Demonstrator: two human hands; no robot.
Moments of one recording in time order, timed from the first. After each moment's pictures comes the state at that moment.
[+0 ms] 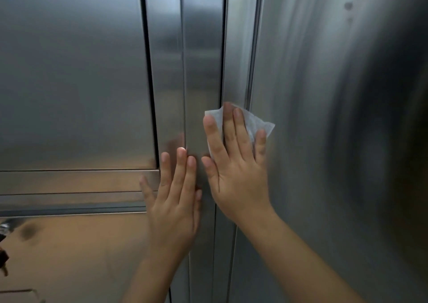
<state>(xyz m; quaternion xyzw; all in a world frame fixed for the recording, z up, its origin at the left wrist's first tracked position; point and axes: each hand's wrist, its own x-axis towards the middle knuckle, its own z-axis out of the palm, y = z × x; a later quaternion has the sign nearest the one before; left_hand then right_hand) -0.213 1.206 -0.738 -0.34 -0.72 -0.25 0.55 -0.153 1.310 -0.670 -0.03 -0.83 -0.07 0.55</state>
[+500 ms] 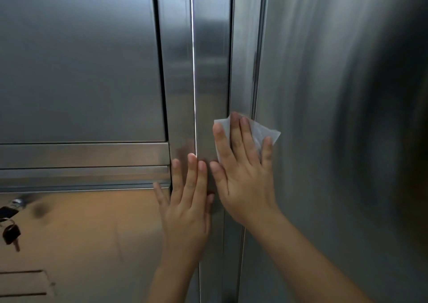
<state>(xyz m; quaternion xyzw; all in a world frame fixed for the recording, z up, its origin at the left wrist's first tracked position) -0.199 1.203 -0.791 -0.34 -0.75 -0.27 0.49 -0.147 1.304 -0.723 -0.03 -0.84 -0.04 0.54</state>
